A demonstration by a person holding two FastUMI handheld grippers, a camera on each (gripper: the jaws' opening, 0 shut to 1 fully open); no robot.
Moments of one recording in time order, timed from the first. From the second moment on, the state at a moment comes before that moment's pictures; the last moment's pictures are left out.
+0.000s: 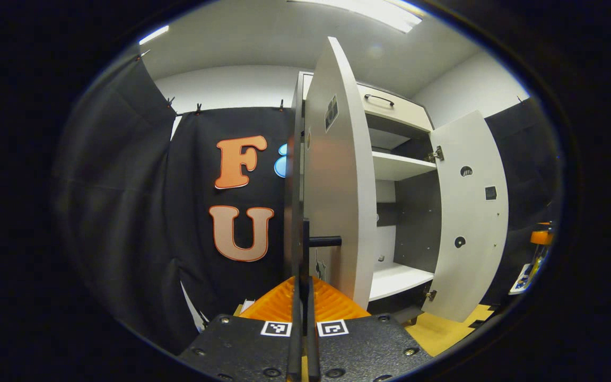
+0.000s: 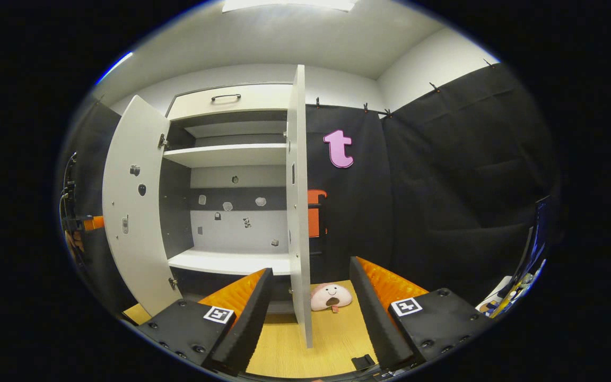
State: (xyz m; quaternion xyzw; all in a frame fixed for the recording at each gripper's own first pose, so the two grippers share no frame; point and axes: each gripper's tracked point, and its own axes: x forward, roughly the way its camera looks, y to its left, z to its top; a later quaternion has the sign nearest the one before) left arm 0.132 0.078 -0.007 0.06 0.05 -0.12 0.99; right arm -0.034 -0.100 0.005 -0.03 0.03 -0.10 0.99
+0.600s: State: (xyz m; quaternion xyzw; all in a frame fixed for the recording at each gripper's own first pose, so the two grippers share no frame) left arm 0.020 0.059 -0.003 0.04 0.04 -0.07 1.00; right arm -0.035 -0.067 0.008 -0.05 0.02 -0.04 1.00
